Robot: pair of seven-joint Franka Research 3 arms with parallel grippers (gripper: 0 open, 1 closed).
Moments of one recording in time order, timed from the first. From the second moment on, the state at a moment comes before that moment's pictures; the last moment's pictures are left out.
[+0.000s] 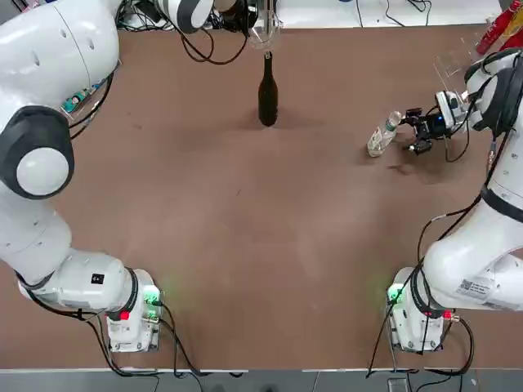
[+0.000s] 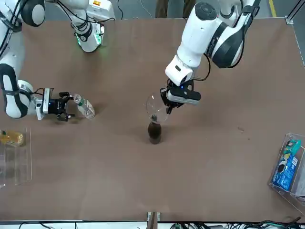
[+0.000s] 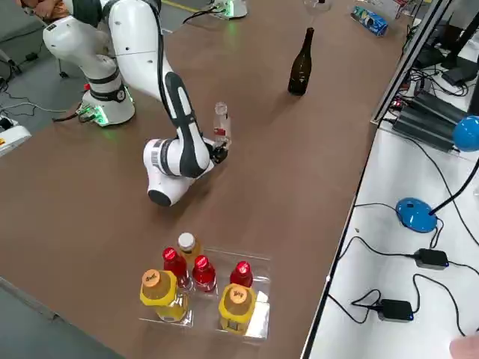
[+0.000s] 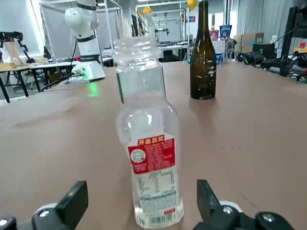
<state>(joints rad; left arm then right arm) -0.11 0.29 -0.63 -1.63 0.22 2.31 -0.78 -0.20 0.71 -0.32 -1.97 1.09 1.40 -2.76</state>
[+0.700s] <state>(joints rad) -0.11 0.30 -0.63 -1.63 0.23 2.34 -0.78 -0.19 0.76 -0.29 -1.96 1.13 1.40 -2.77</state>
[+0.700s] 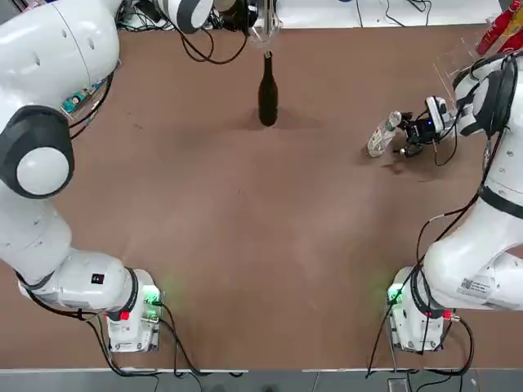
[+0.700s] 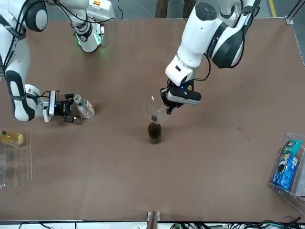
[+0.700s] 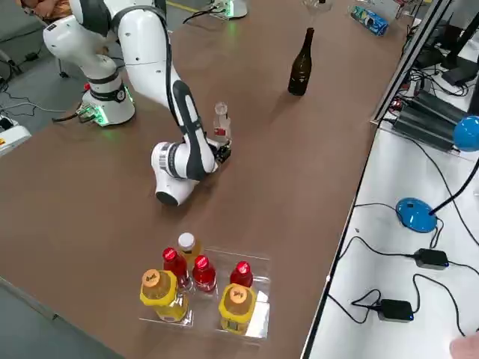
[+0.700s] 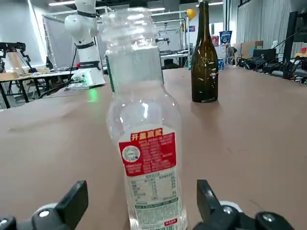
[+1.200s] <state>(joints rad) -0.11 0.32 -0.63 -1.63 0.24 2.36 -0.78 -0.18 0.77 -0.25 -1.96 1.15 1.40 -2.77</state>
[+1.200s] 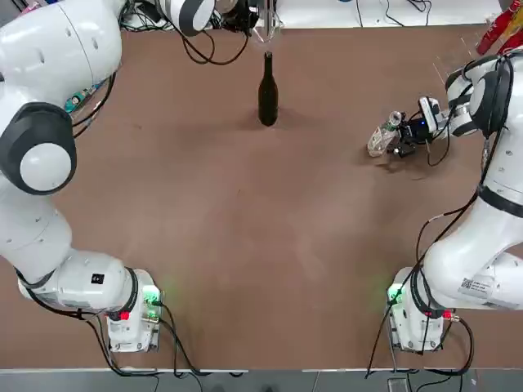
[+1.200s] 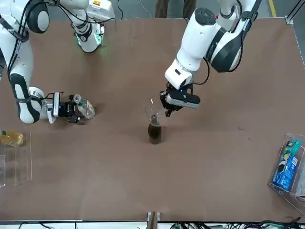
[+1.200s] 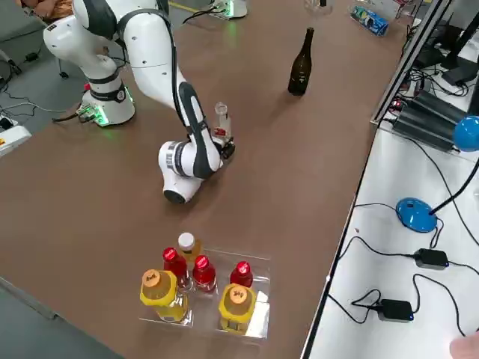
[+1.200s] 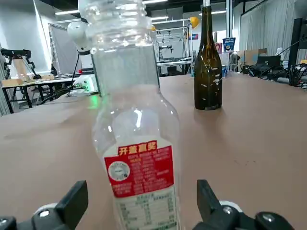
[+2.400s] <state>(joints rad) -0.09 0.31 -0.39 -1.53 -0.42 2.14 -0.47 -0.16 0.77 -0.23 -1.96 1.16 1.40 -2.78</state>
